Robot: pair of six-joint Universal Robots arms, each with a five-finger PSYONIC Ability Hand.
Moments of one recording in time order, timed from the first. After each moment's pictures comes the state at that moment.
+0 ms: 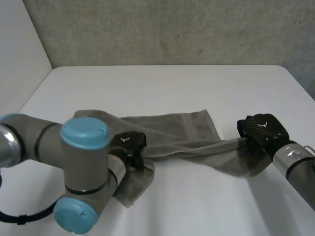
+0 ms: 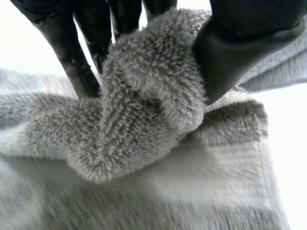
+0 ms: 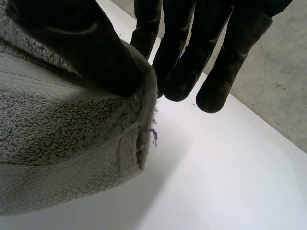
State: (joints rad) left arm 4.05 -2.14 -1.50 3.22 -1.67 2.99; right arm 1.71 -1.30 1.90 -0.28 1.26 2.69; left_hand 1.27 1.28 1.26 1.35 1.14; right_hand 1.33 1.33 1.34 1.34 1.17
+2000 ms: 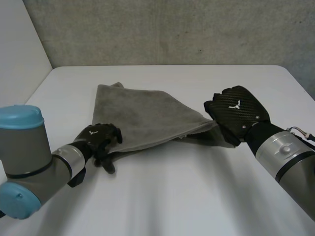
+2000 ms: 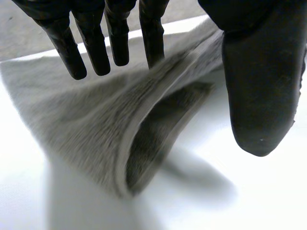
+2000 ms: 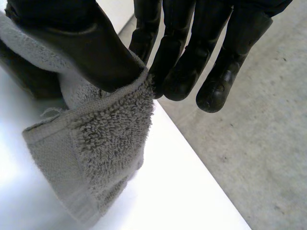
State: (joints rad) left arm 4.38 -2.00 -1.71 3.25 -1.35 3.22; right arm 1.94 -1.54 1.83 -0.19 1.24 2.61; left_hand 0.35 0.35 0.36 0.36 0.14; right_hand 1.34 1.34 1.34 1.35 1.17
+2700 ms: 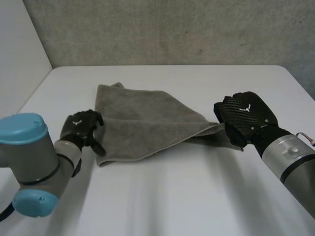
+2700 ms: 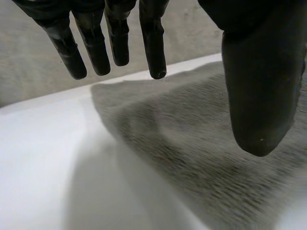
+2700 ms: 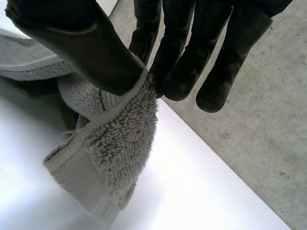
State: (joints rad) left arm 4.36 -2.02 -1.76 3.50 -1.59 3.11; right arm 1.90 -1.54 1.87 -0.20 1.26 2.72; left_hand 0.35 0.35 0.36 0.36 0.14; right_hand 1.34 1.34 1.34 1.35 1.17
